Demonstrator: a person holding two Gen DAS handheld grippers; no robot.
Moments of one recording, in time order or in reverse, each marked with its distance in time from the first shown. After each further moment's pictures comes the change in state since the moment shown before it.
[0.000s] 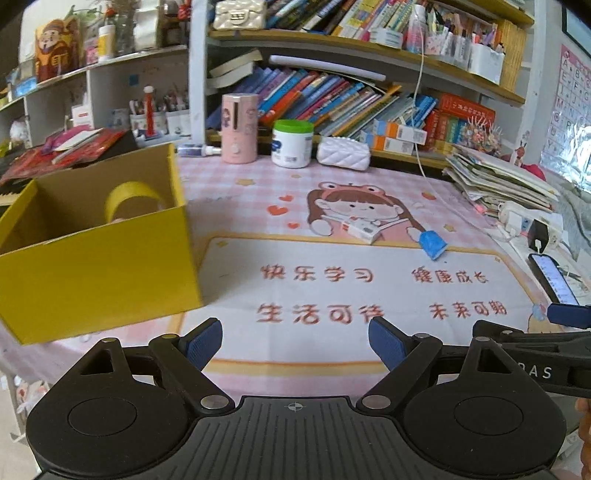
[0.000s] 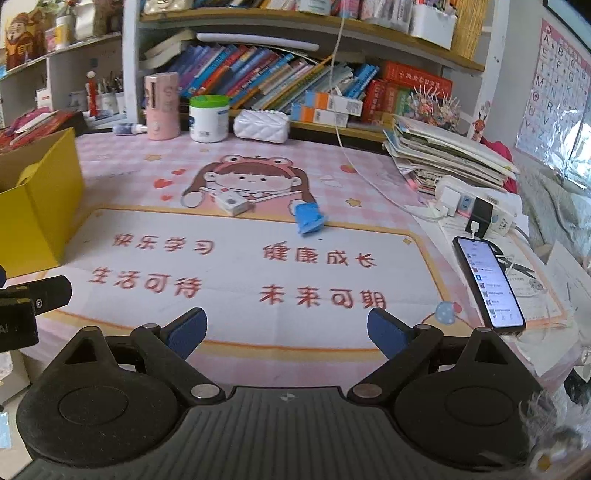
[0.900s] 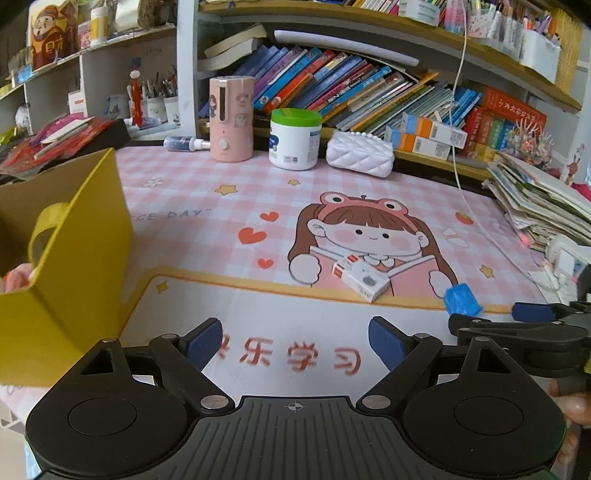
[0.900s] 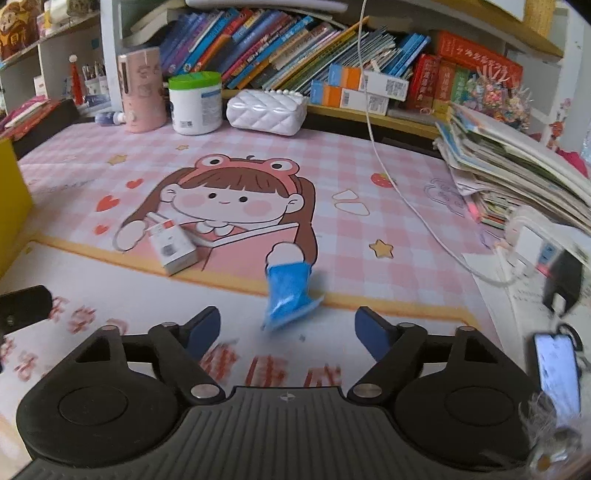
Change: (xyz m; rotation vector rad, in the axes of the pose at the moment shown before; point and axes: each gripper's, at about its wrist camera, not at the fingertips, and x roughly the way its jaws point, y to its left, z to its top) left arm 0.117 -0.054 0.069 -0.077 0.048 0.105; right arm 0.175 -0.056 0.090 -0.072 0.071 0.147
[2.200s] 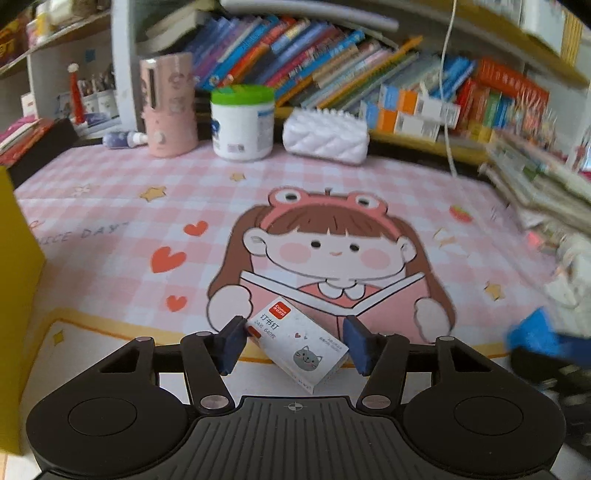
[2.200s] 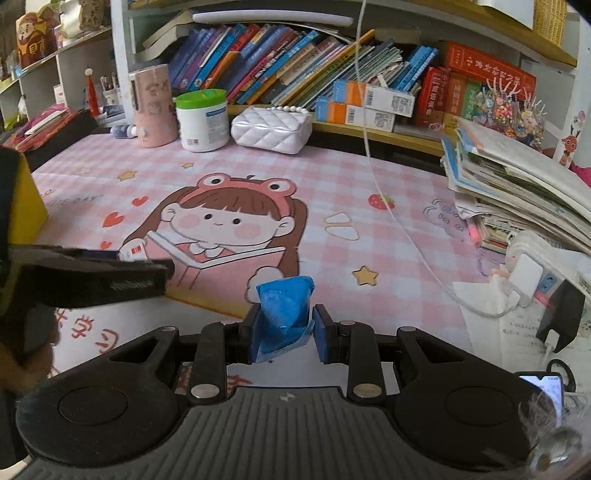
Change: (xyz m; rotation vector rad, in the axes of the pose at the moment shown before) left arm 0.082 -0.046 0.030 0.029 0.039 -0.054; right arm -0.016 -0.034 0.015 -0.030 -0.026 0.087
